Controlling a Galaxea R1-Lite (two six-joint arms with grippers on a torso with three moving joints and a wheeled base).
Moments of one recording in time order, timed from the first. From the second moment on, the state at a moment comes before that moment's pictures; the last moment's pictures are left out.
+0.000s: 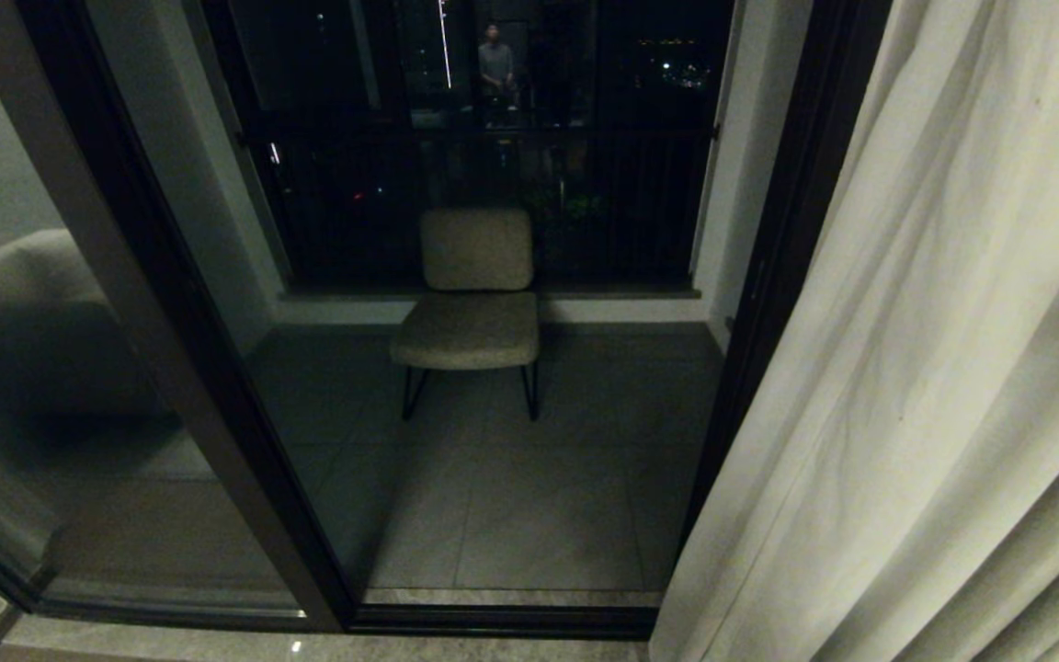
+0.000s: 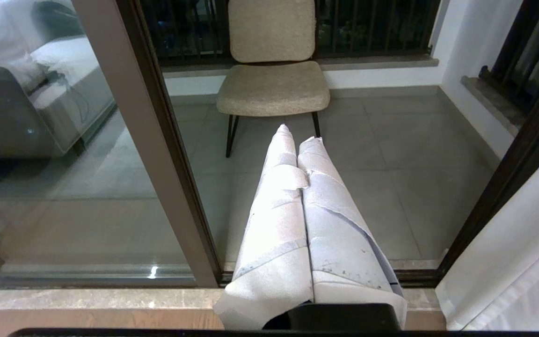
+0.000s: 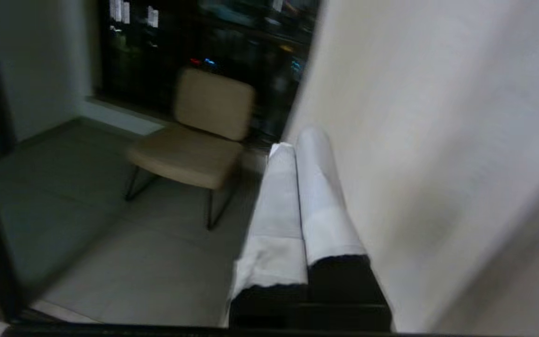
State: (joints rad) left arm 0.00 0.00 0.00 0.00 0.00 0.03; right arm -0.24 0.86 -0.48 -0.63 0.48 -0.12
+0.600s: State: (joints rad) left arm 0.00 0.00 0.00 0.00 0.00 0.03; right arm -0.03 1.23 -0.82 -0.70 0.47 -0.16
